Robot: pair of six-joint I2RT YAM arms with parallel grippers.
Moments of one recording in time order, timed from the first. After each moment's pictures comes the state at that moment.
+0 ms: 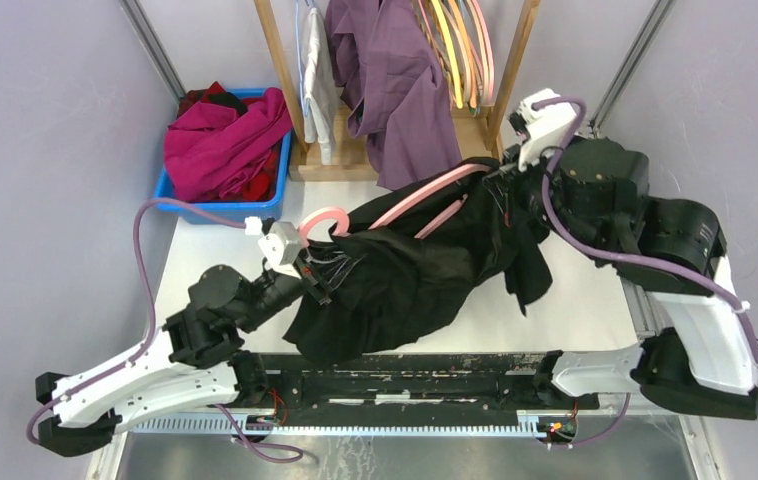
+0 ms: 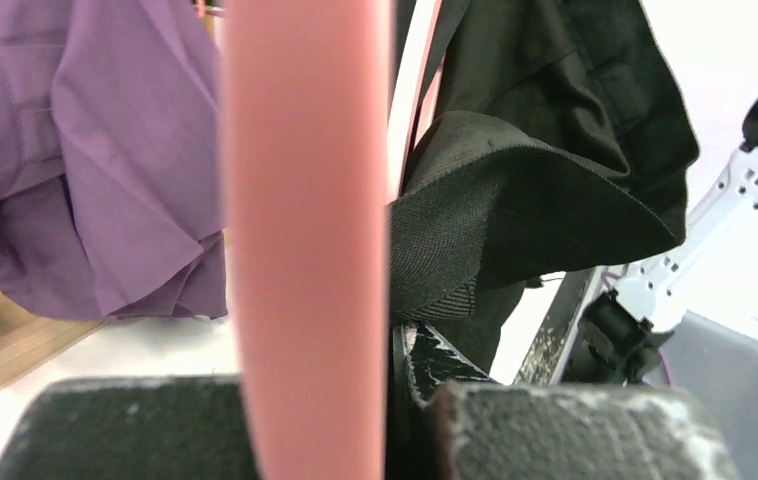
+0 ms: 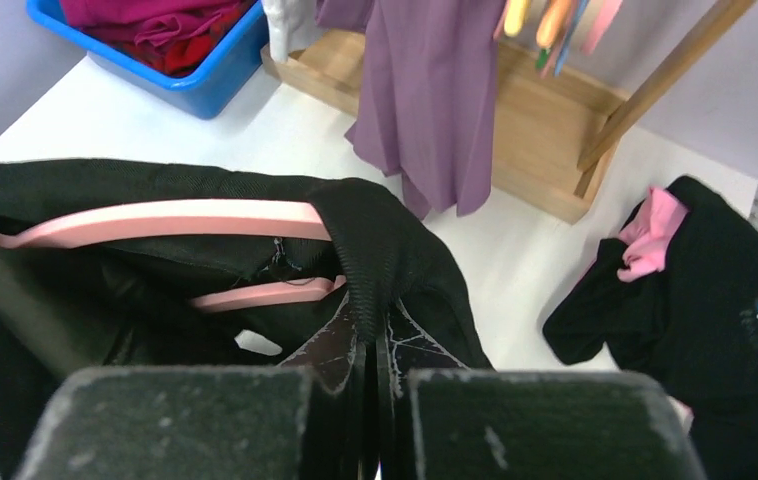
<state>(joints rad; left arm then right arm) -1.11 0.64 0.86 -0.07 -0.14 -0.08 0.99 1.20 2.02 -1.16 0.47 0.16</state>
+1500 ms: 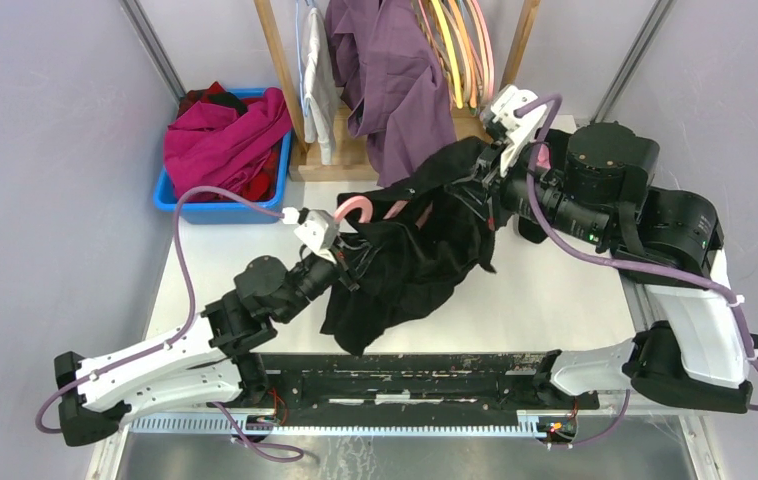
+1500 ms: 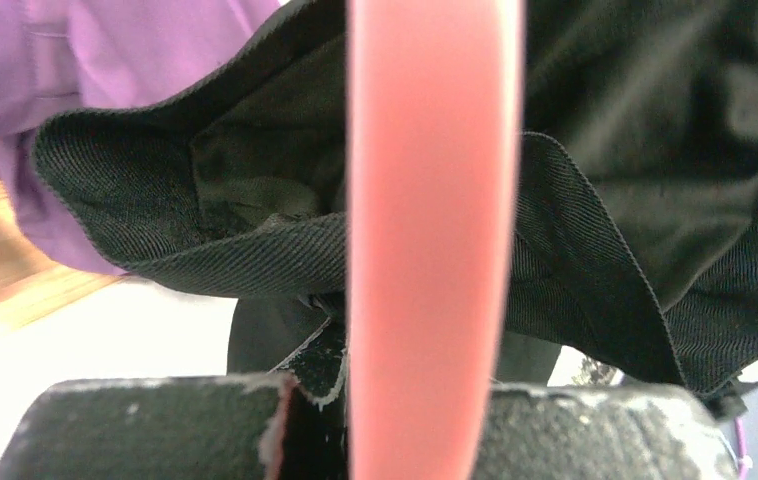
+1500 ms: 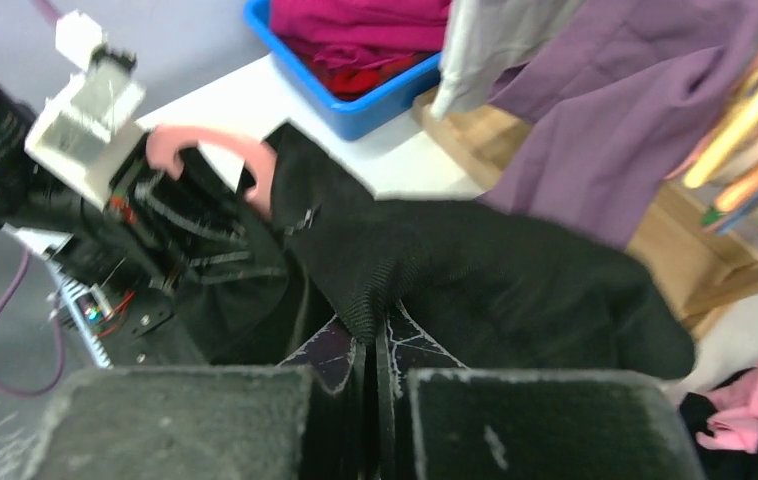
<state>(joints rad) -1.11 0.79 0.75 0.15 -0.26 -0.13 0.99 1.32 2.20 -1.09 0.13 -0.02</state>
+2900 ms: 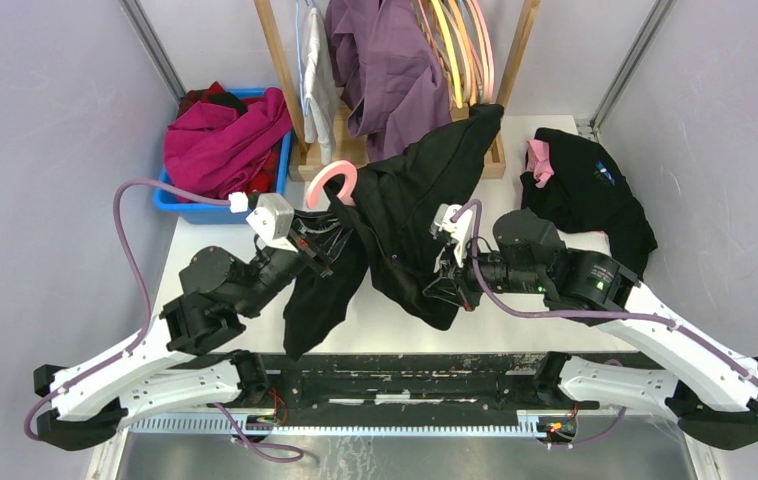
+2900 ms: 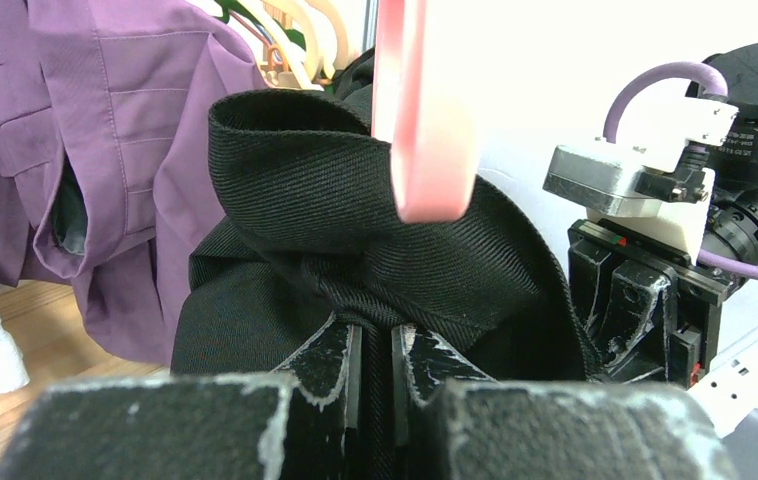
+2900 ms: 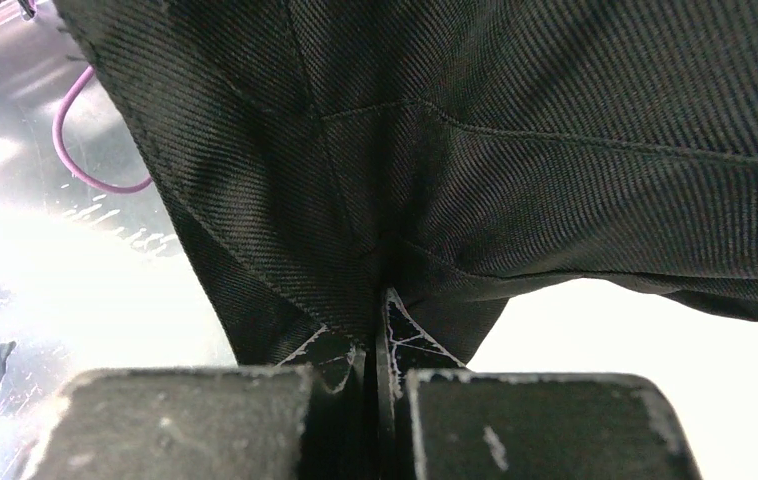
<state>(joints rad) -1.10 0.72 0.97 0.04 -0.28 -0.05 0.99 0.95 1.23 -0.77 -0.27 0.08</state>
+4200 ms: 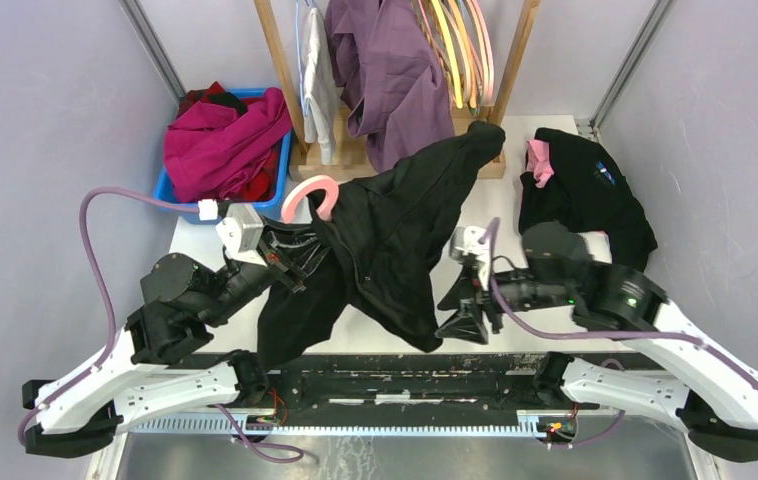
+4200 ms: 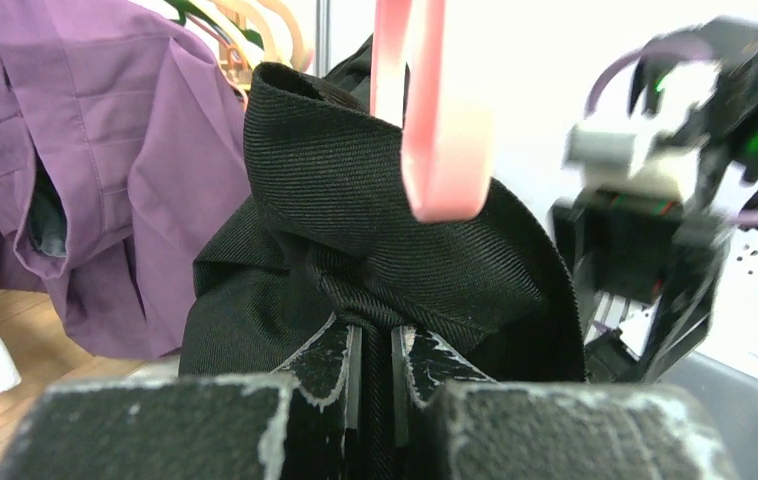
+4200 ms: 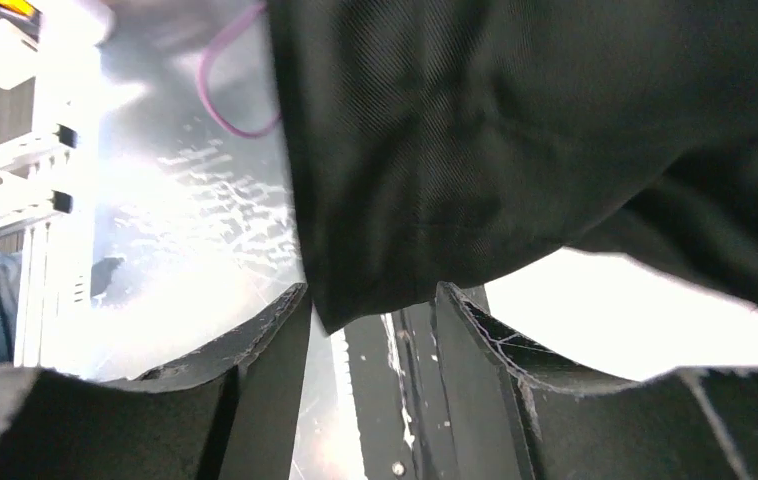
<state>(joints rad) -1.10 0.63 1.04 -0.14 -0.16 -0.06 0.99 0.87 1.17 -0.82 -0.48 0.07</state>
